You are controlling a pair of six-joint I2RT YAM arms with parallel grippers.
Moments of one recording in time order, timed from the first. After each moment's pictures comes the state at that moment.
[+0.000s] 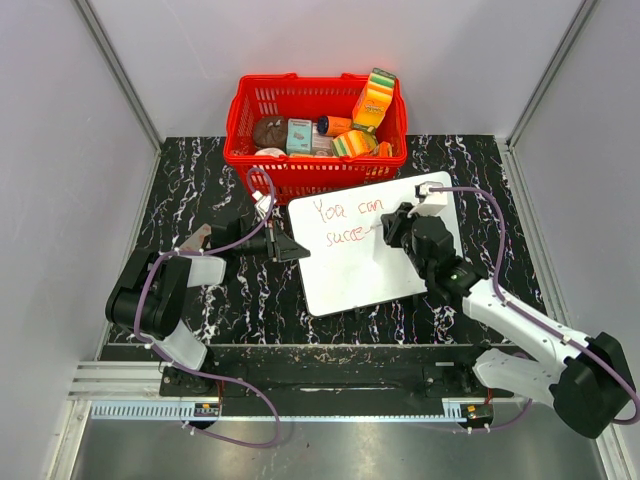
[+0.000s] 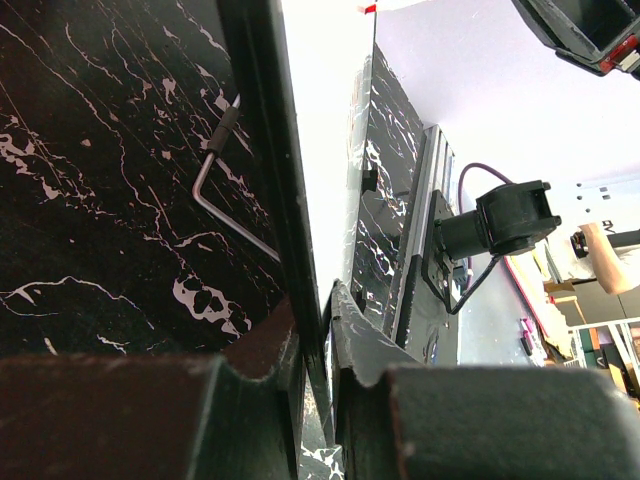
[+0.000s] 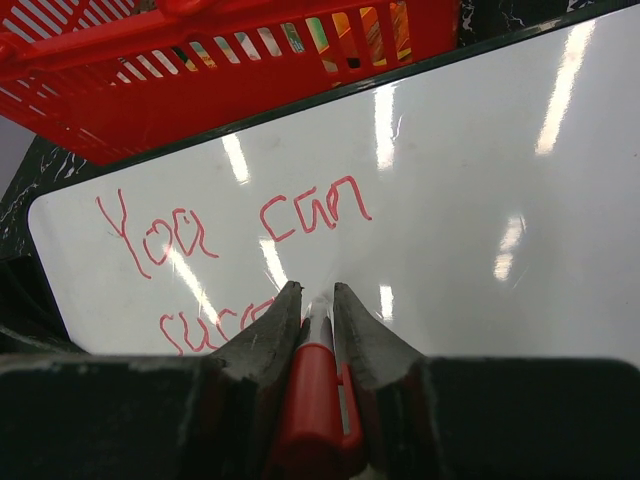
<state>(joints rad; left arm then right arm) -0.25 1.62 0.57 0.76 1.06 -0.62 0.65 1.06 0.68 0.15 0.38 0.46</state>
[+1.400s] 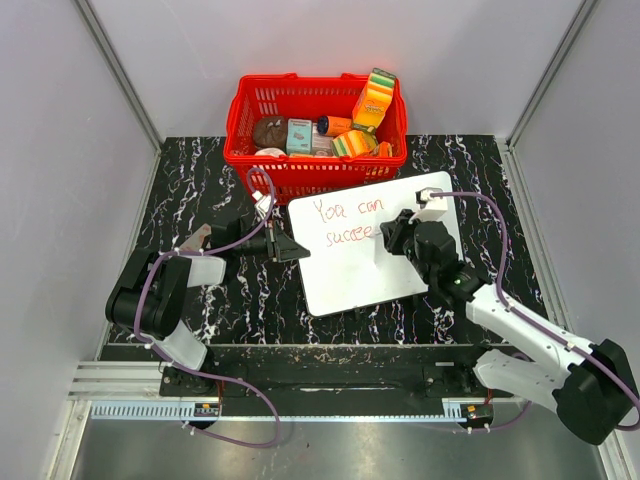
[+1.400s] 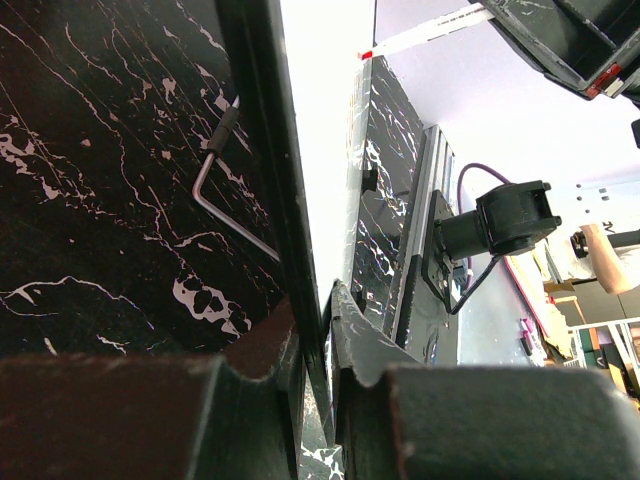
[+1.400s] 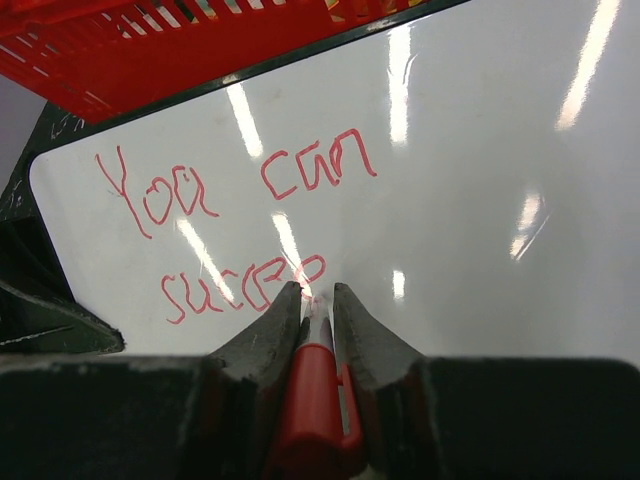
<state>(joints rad) -0.25 1.62 0.57 0.76 1.06 -0.62 0.65 1.03 0.65 0.11 0.32 0.49</state>
